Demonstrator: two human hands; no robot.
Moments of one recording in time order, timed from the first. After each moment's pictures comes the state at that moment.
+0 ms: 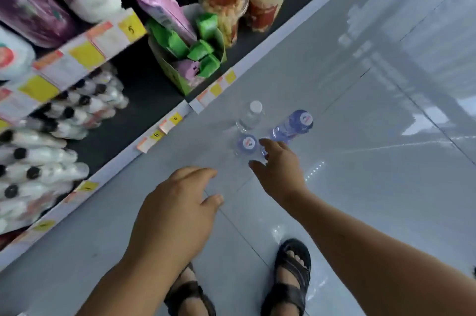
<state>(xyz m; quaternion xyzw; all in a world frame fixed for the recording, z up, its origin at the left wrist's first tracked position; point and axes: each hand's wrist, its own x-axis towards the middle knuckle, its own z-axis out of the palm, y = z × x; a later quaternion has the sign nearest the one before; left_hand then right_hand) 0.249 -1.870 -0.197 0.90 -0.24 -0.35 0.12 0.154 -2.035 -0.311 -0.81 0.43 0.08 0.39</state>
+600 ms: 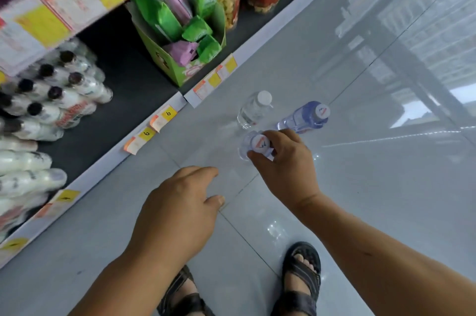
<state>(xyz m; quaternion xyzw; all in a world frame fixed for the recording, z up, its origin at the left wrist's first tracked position) 0.269 -1.868 -0.248 0.88 -0.28 -0.37 0.11 0.165 -2.029 -0.325 -0.85 0.40 -0.09 0.33</state>
